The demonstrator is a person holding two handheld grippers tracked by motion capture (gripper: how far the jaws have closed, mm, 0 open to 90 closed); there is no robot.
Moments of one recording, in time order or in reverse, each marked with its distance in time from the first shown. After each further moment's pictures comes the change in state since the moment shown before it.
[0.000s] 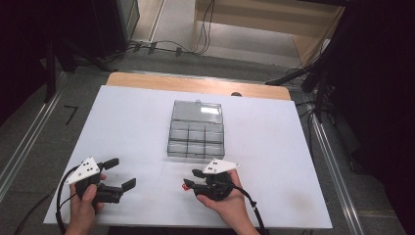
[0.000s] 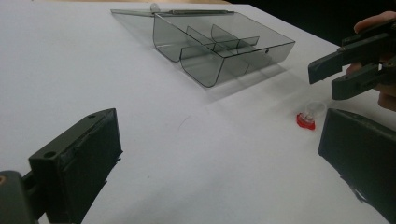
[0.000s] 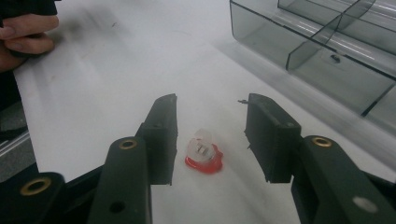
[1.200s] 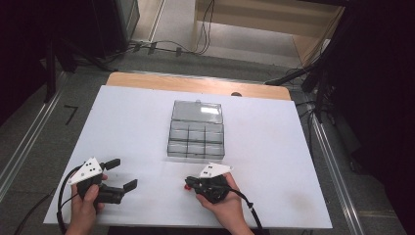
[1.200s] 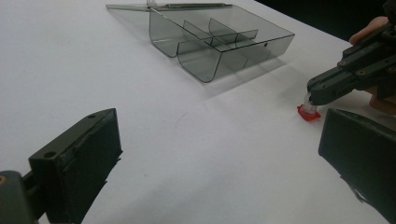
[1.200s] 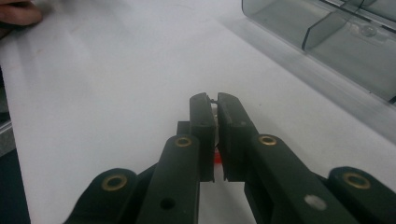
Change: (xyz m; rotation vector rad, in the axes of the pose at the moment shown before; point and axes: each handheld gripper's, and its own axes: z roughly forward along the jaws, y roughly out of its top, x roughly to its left) left arm -0.002 0.000 0.003 0.021 -0.003 0.016; right arm 0.001 -0.011 0.013 0.036 -0.001 -0.046
